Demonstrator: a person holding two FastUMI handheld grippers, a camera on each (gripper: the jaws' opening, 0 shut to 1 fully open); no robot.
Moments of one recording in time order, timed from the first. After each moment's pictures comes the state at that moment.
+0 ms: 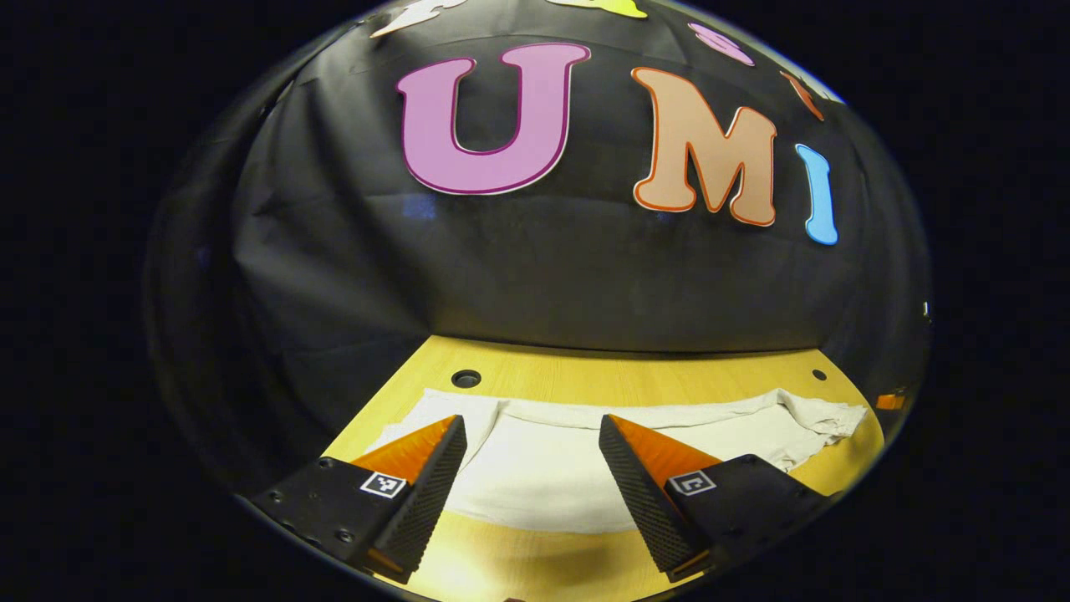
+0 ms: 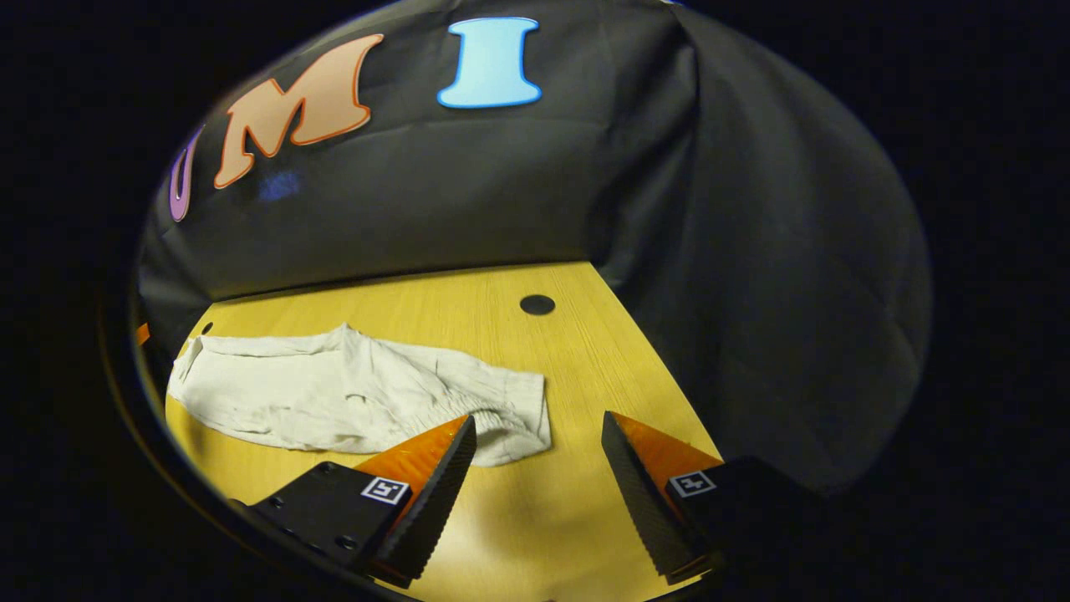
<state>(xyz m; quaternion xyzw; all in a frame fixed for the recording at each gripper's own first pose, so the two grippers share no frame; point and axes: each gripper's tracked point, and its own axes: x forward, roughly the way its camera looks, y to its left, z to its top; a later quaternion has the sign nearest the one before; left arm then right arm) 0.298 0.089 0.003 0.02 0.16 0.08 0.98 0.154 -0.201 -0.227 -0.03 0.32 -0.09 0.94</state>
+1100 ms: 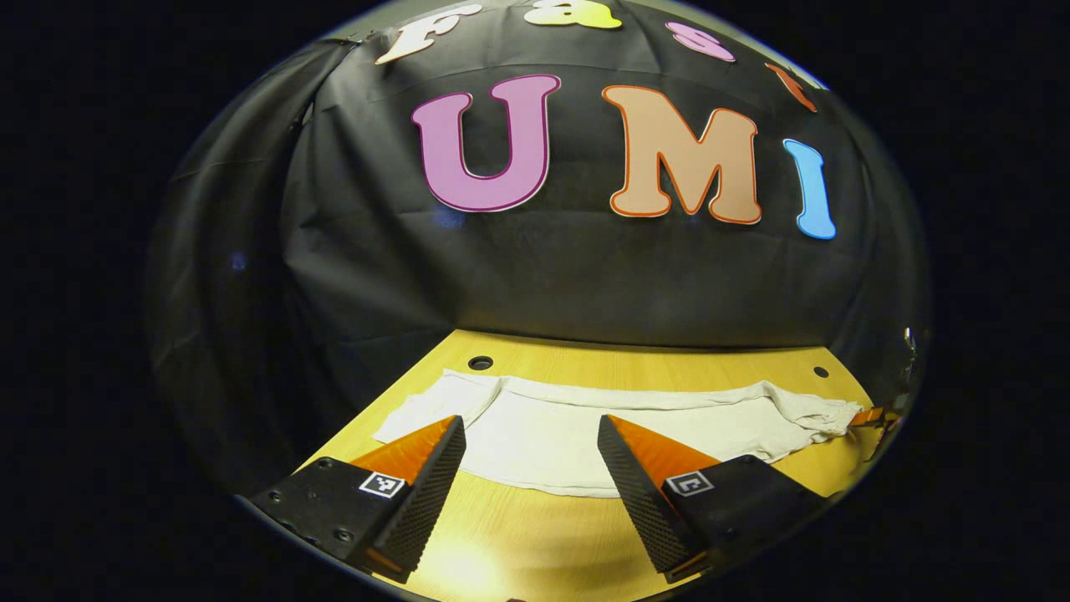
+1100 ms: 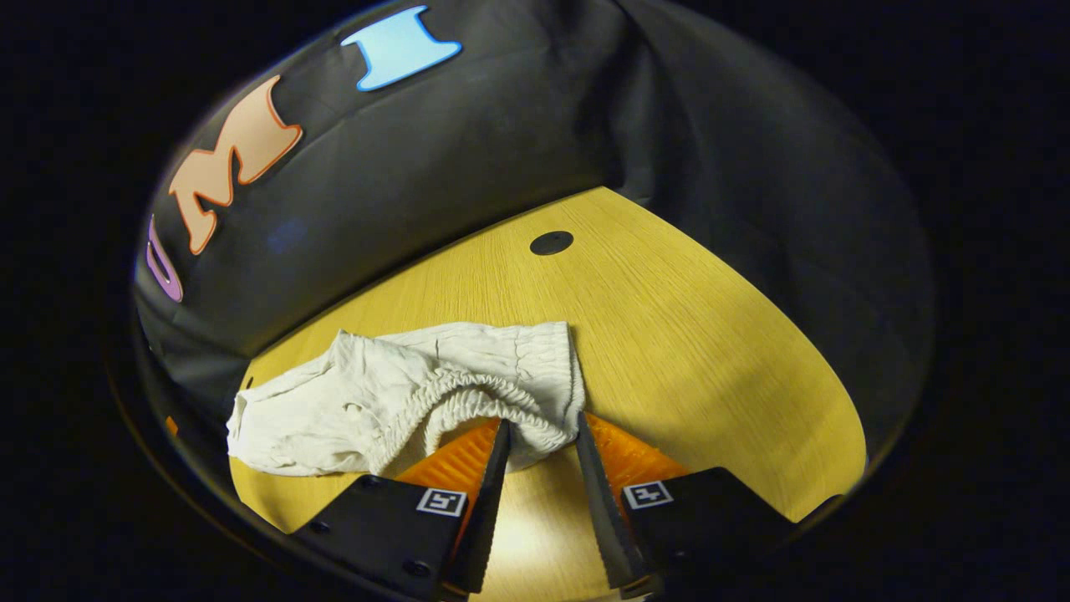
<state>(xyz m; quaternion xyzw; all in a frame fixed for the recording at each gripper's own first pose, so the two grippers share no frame) 0.235 0.027 0.017 0.04 0.14 0.13 0.98 0.185 -0.190 -0.299 0.14 0.36 -0.05 0.92</state>
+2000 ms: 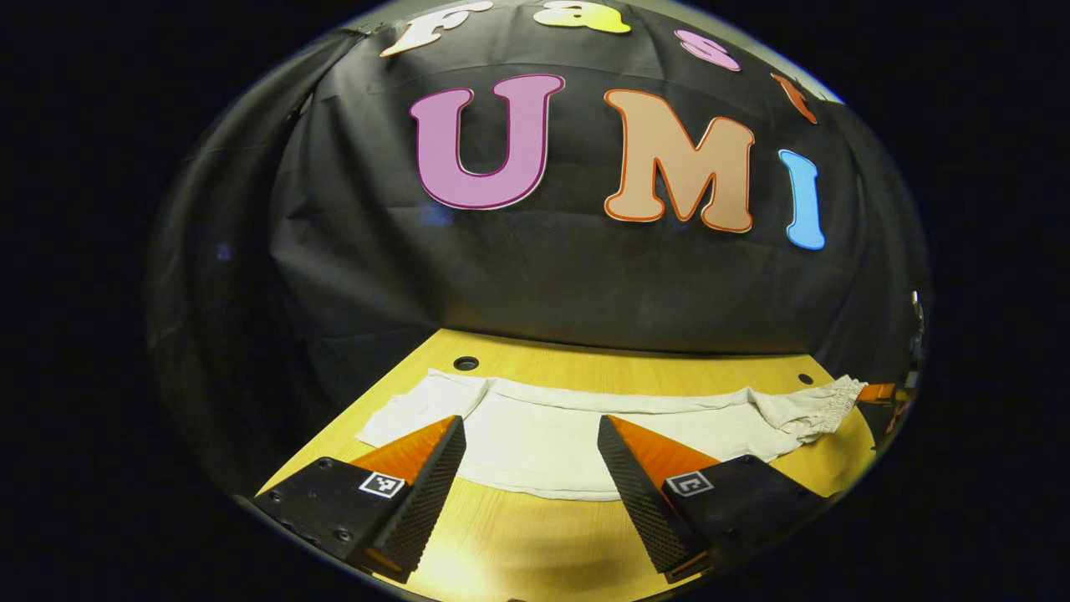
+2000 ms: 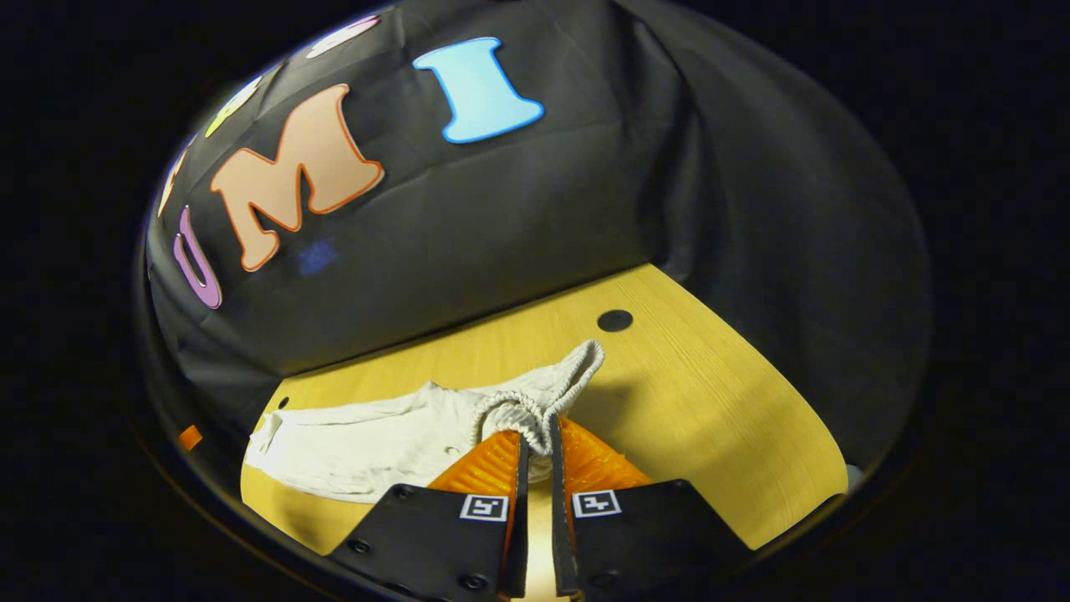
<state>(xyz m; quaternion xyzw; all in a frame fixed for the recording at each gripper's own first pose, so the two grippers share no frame) 0.245 0.038 0.015 0.01 0.14 0.09 0.99 0.185 -0.102 -0.185 0.10 0.26 -0.02 0.96</state>
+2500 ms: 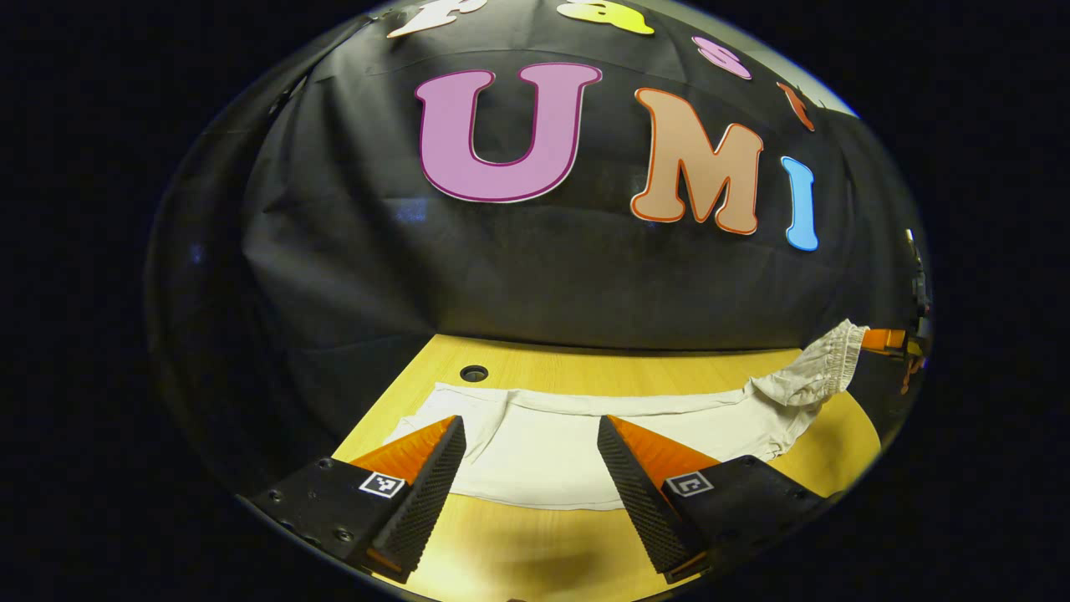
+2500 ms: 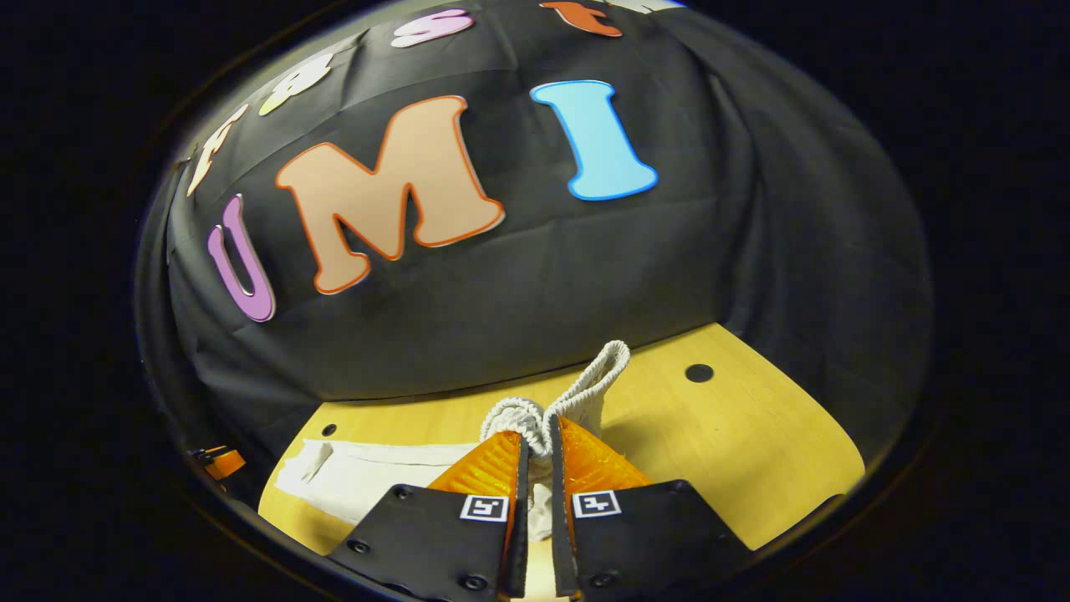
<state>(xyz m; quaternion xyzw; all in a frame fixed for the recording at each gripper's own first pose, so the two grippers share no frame) 0.269 0.123 0.016 0.01 0.15 0.04 0.99 0.191 0.065 -0.102 0.08 0.19 0.03 0.98</state>
